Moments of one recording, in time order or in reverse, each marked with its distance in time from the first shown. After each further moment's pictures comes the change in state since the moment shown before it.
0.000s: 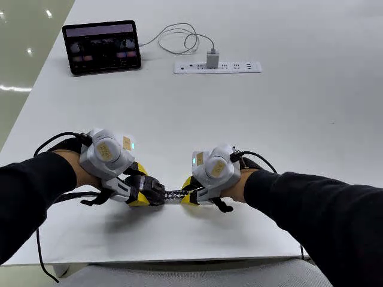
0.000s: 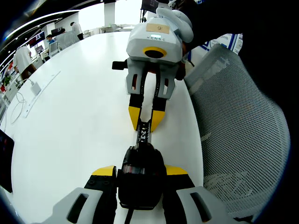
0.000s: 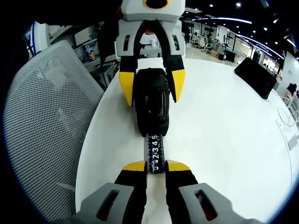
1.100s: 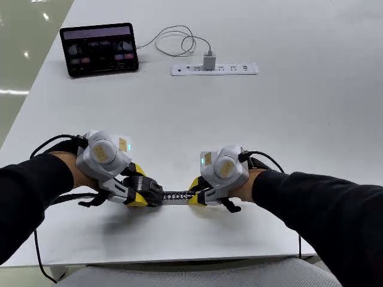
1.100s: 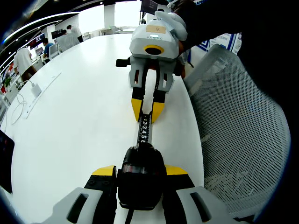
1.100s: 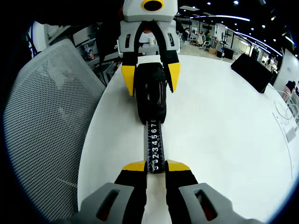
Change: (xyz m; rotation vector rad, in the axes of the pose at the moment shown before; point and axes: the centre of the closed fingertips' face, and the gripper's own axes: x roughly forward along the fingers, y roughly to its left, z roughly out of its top) left arm -0.001 -0.001 0.001 0.006 -0.021 0.002; right arm -0.017 0.002 -0.018 0.020 0.015 -0.008
